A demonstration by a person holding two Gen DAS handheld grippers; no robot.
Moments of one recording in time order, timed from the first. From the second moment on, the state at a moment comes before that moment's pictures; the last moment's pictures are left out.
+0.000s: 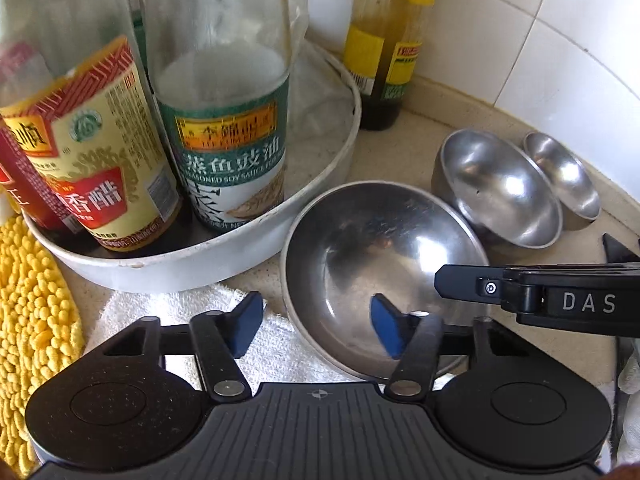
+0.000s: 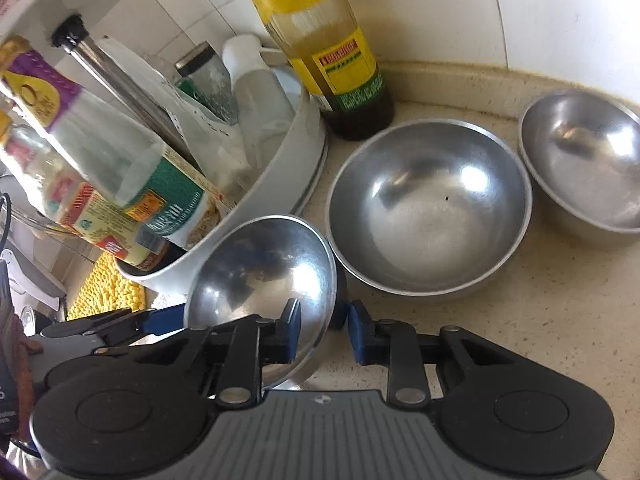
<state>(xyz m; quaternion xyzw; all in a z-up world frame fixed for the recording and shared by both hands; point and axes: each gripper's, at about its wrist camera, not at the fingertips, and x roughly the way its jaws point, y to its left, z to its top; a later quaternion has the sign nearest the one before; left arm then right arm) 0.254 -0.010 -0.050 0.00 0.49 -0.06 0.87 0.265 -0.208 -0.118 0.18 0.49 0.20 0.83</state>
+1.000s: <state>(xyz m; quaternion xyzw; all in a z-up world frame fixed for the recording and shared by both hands) 0.209 -0.121 -0.042 0.10 0.48 -0.24 0.84 0.179 -0.308 -0.096 0.20 0.50 0.12 0.83</state>
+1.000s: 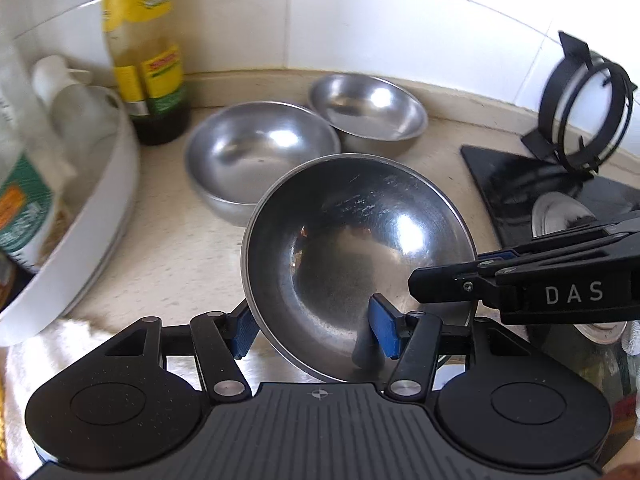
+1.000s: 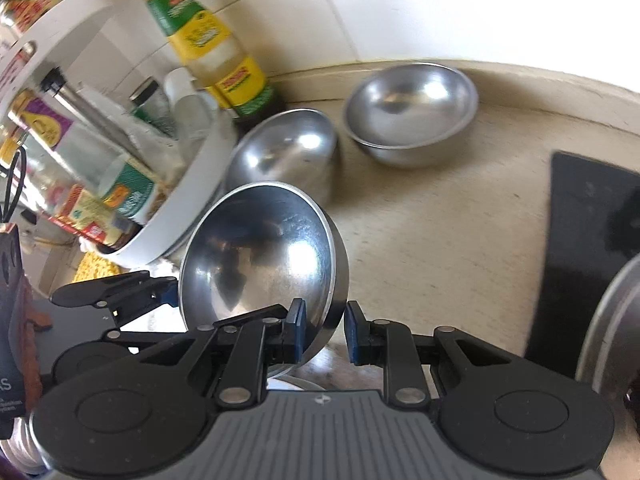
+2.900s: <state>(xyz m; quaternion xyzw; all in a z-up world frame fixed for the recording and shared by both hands) 0.319 -0.205 -0.023 0.21 0.39 -0.23 0.87 0.269 -0.388 -0.092 0.22 0.45 0.02 0.87</state>
